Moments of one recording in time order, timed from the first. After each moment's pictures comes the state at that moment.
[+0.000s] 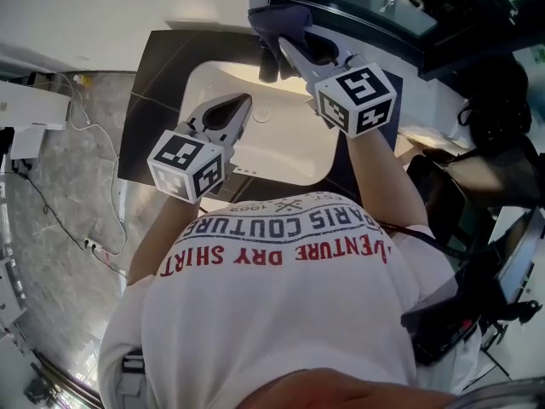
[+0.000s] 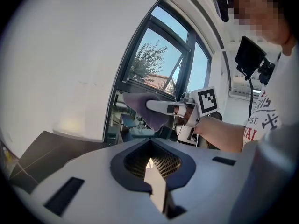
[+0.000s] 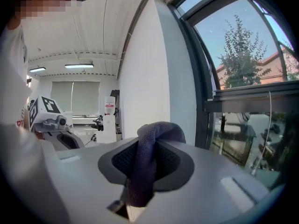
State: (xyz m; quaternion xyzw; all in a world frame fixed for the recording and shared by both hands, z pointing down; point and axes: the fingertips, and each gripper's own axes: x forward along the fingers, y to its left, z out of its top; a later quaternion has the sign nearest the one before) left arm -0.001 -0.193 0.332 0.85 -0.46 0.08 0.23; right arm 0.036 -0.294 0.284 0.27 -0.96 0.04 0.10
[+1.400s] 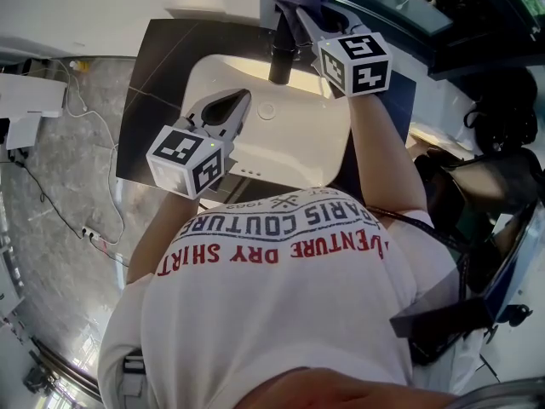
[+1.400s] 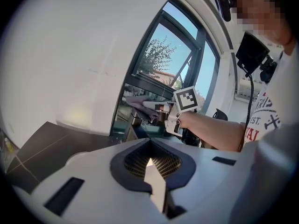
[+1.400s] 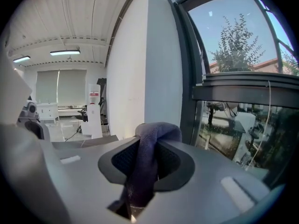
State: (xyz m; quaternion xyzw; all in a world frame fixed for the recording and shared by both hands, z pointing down) left arm -0.032 -0.222 0.370 0.84 -0.47 0.09 0.26; right arm 0.025 -0.396 0.348 0.33 -0.93 0.05 0.16
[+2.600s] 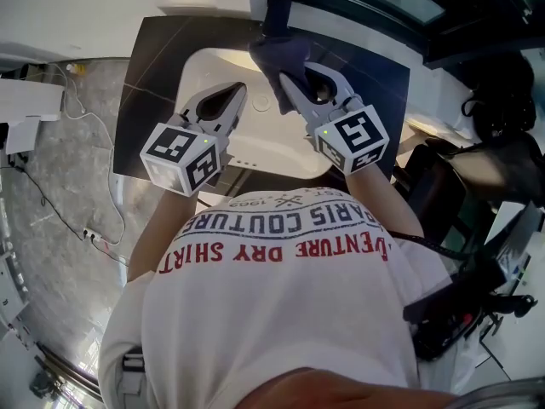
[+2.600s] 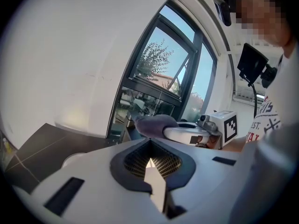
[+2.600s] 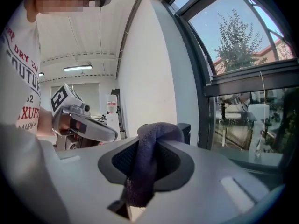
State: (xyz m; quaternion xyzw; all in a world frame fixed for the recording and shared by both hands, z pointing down) left arm -0.017 -0.212 0.358 0.84 -0.47 0.08 0.25; right arm 0.044 -0.244 0.354 0.26 -0.96 0.07 0.10
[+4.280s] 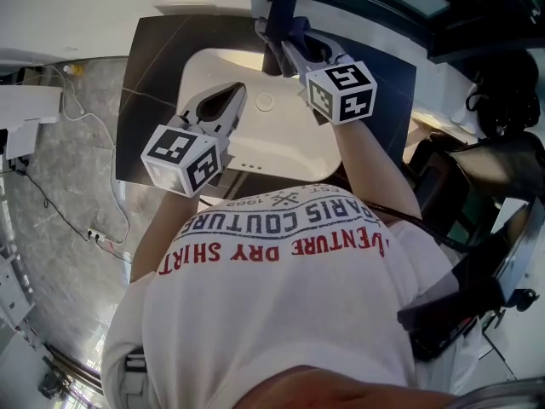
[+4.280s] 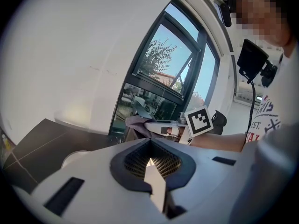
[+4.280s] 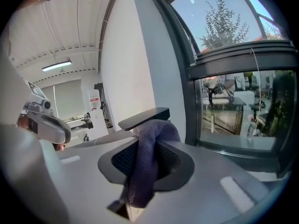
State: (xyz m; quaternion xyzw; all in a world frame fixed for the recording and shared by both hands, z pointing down) left arm -0.031 -0.226 0.373 0.84 -0.47 0.08 0.27; right arm 0.029 -0.335 0.406 0.33 -0.92 0.15 0.15
